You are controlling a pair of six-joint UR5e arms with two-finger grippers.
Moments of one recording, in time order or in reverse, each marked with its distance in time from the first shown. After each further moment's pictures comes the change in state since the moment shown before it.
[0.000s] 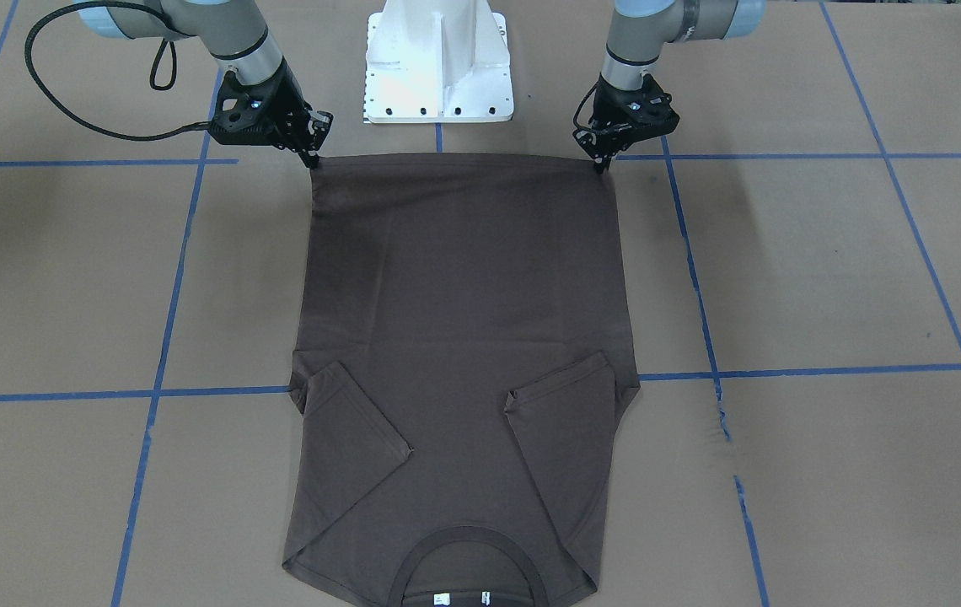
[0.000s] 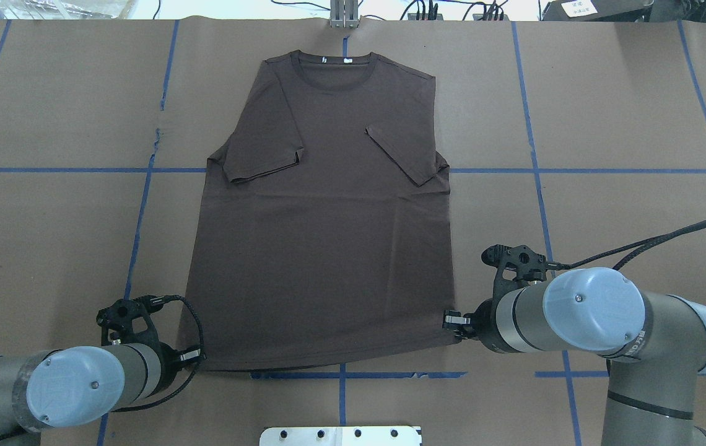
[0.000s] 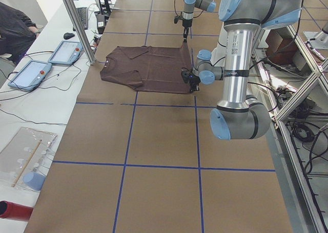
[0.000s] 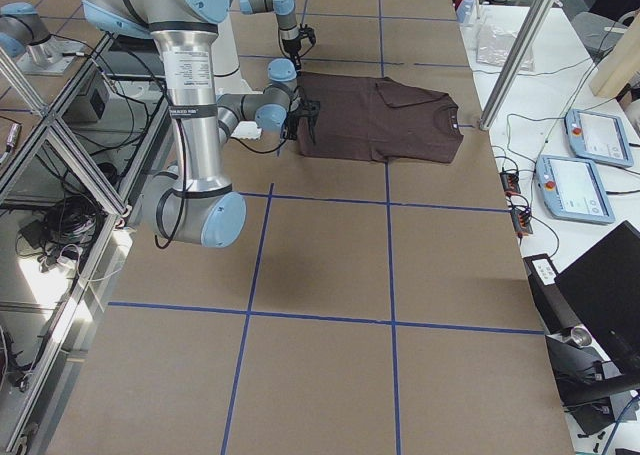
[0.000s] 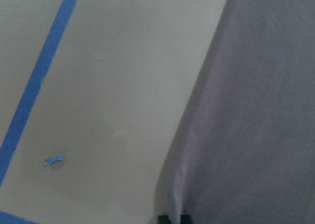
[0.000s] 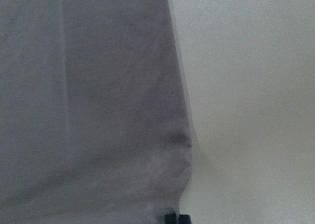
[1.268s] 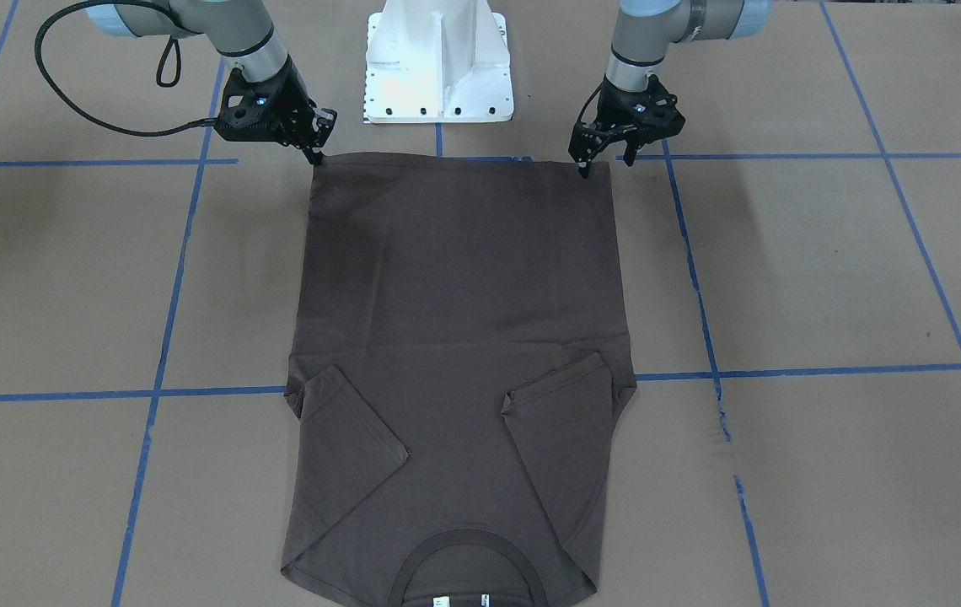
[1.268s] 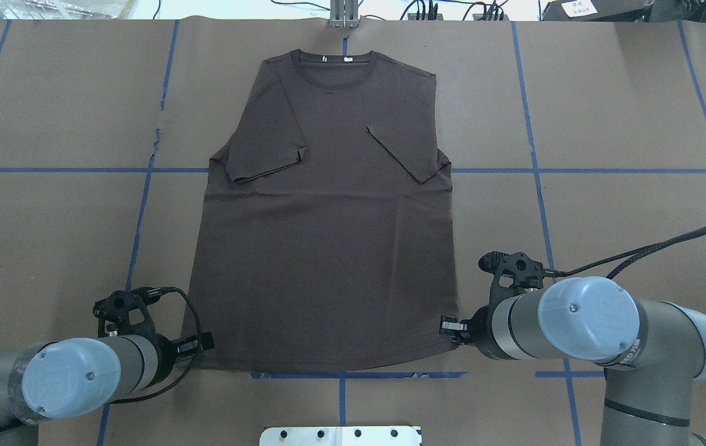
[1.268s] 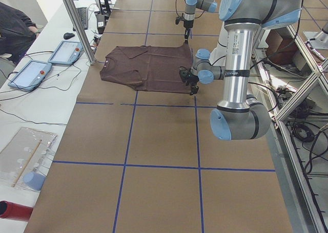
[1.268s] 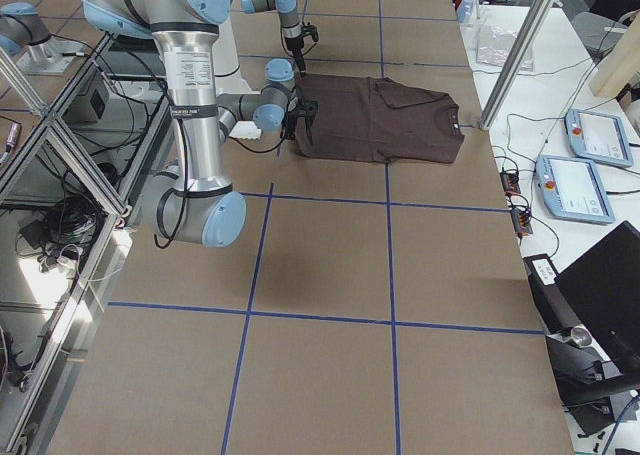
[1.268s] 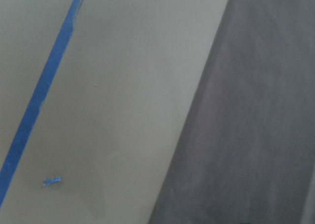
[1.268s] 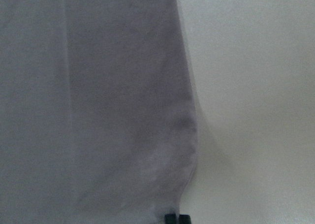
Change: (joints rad) left arm -0.019 0.003 0.008 -0.005 0.003 0.019; right arm -0.021 0.004 -0.004 0.000 -0.017 0.031
